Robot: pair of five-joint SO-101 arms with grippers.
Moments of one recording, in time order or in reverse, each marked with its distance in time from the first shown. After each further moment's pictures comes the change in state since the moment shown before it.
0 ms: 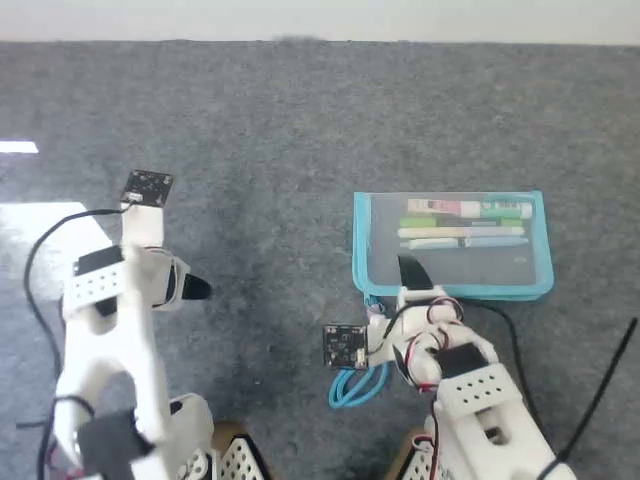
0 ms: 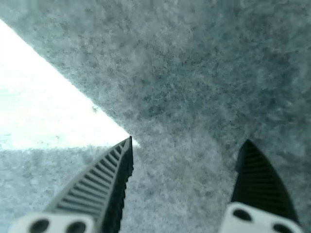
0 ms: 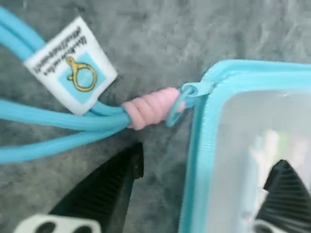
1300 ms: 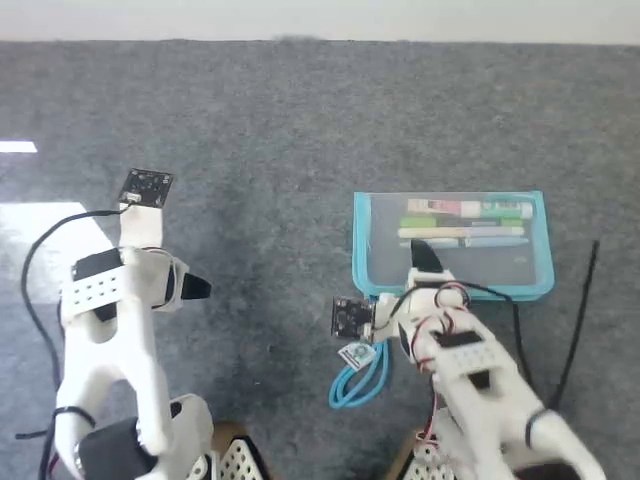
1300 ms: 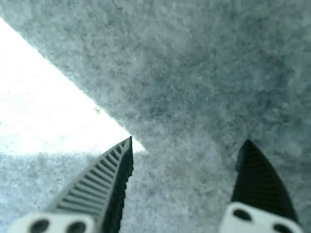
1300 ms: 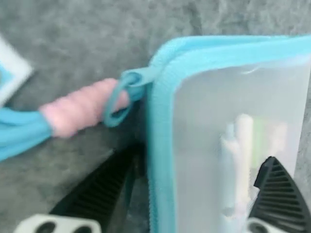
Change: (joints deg) left arm 0.0 -5.6 1.9 0.1 0.1; right arm 6.8 28.6 -7.5 -24.8 0.1
